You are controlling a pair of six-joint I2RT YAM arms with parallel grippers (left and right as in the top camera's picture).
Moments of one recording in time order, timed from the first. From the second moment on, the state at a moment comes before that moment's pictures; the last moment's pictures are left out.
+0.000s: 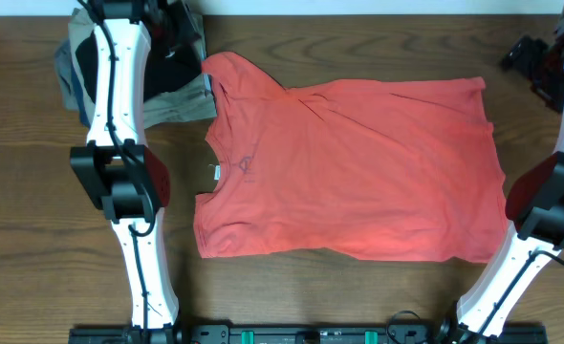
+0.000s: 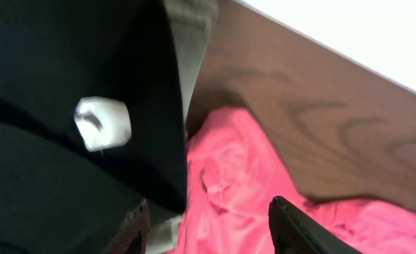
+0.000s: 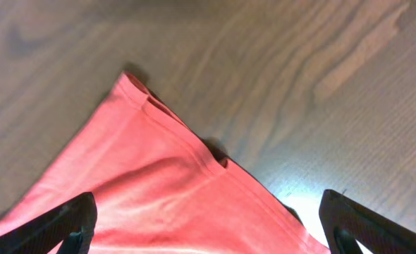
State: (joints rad) left arm 0.02 2.40 2.51 -1.18 0.21 -0.39; right arm -0.33 2.24 2.26 -1.28 0.08 0.48
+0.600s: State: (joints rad) left arm 0.02 1.95 2.52 -1.70 0.15 -0.36; right arm -0.32 1.97 2.26 -1.64 0.00 0.48
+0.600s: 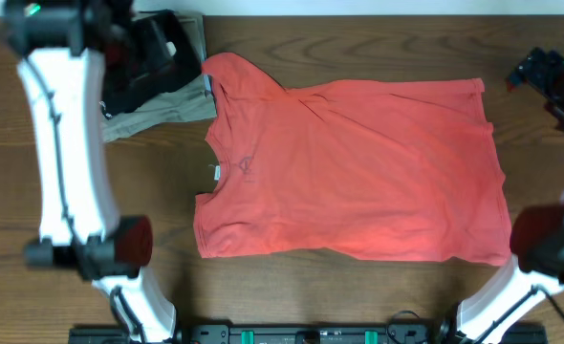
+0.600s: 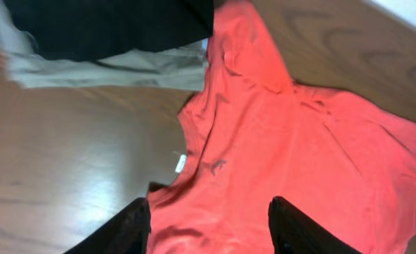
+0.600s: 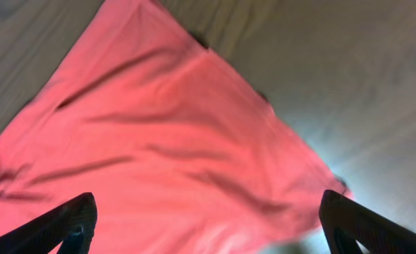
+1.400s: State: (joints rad) left arm 0.02 1.37 1.33 -1.48 0.16 -0.32; right arm -0.29 1.55 1.54 -1.45 -0.02 0.47
